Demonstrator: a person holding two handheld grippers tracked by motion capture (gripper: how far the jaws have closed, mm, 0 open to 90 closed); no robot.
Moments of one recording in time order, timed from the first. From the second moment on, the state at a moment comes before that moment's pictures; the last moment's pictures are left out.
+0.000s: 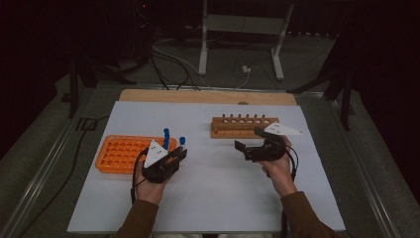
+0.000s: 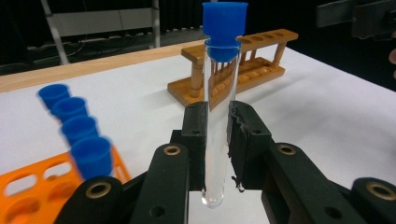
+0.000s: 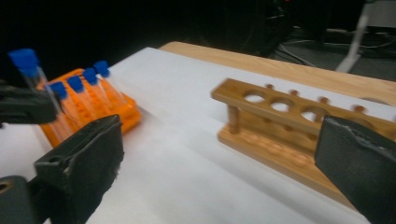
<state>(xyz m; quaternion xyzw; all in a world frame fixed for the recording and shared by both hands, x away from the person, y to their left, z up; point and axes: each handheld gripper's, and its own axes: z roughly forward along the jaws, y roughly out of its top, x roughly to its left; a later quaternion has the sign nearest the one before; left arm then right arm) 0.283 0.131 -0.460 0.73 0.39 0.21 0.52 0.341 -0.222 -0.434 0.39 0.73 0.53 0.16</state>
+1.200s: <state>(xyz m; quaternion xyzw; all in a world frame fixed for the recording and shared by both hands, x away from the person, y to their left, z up) 0.277 0.166 -0.493 0.76 0.41 0.25 0.44 0.297 -0.275 -0.449 0.42 0.72 0.53 0.18</state>
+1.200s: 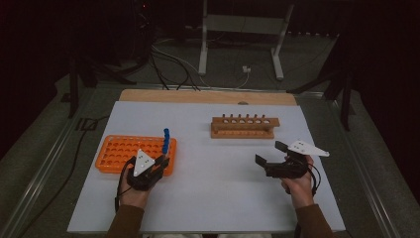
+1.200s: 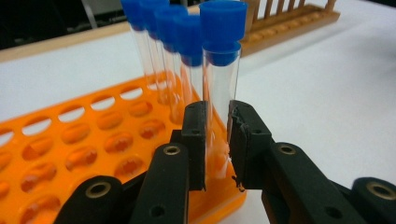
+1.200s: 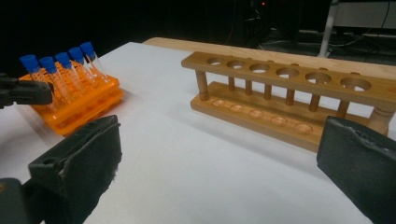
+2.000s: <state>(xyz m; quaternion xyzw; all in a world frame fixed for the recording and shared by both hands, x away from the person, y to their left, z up) 0.268 0.167 -0.490 0.75 0.43 0.23 0.45 0.282 -0.290 -0.465 0.43 0.72 0.50 0.21</state>
